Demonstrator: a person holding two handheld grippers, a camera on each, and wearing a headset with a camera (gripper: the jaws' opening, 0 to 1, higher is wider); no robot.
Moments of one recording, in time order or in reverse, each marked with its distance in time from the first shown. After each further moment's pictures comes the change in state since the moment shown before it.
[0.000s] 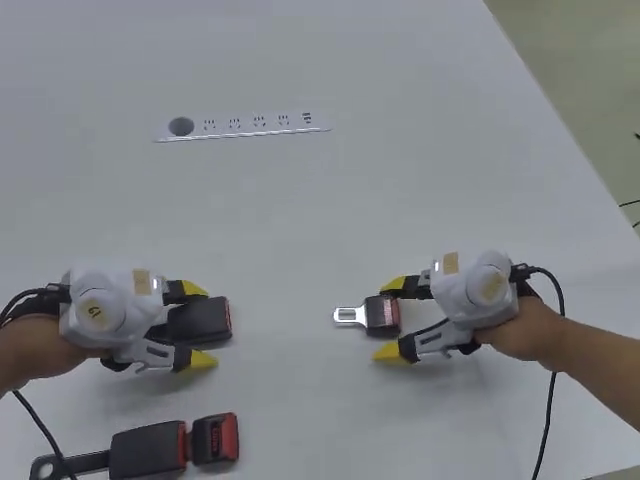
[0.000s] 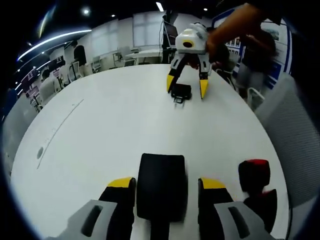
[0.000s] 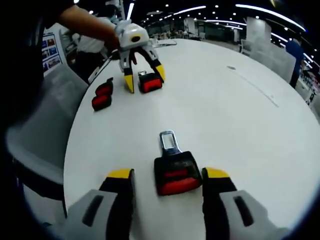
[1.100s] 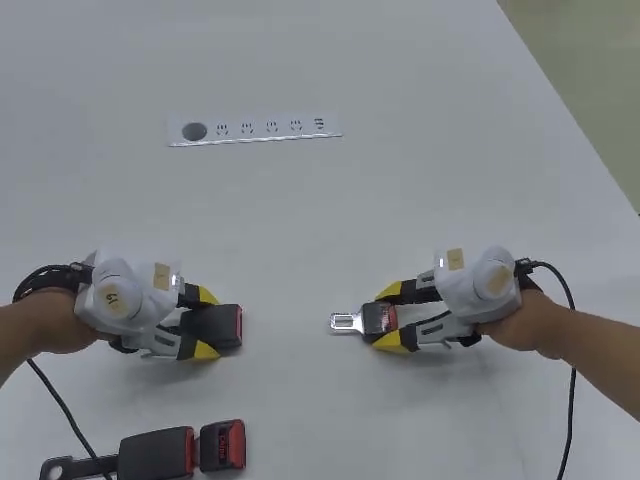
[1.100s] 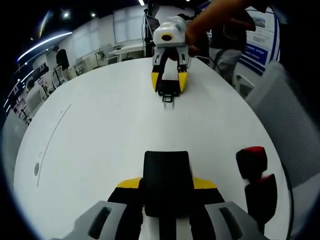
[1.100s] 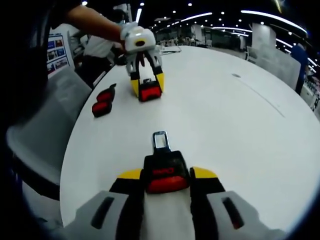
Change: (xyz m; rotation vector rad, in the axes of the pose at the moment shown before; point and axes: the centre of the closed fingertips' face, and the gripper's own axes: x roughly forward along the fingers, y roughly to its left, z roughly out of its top) left arm 0.003 0.003 -0.003 0.119 0.079 -0.091; right arm 0.012 -0.005 0.016 -0.015 -0.071 0.055
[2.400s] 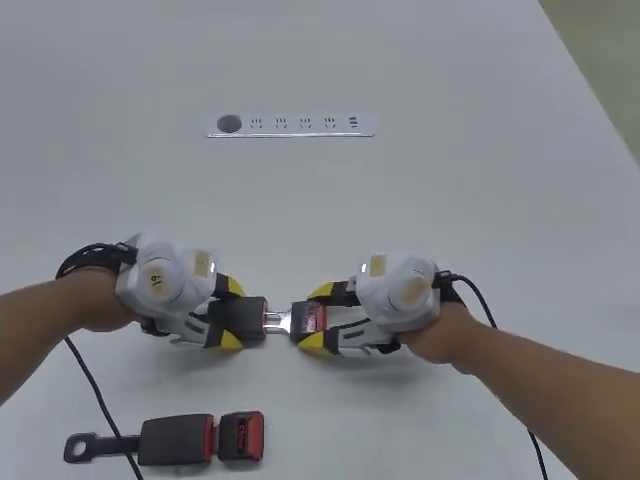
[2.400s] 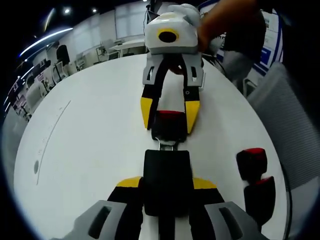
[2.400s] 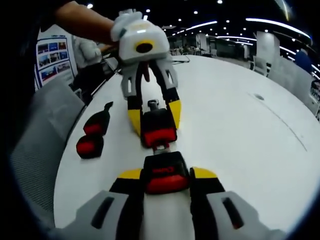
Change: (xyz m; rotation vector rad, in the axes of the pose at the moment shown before) left arm -0.001 0.000 -0.002 -0.020 0.038 0.002; right arm 0.091 0.024 0.089 -0.043 -0.084 0.029
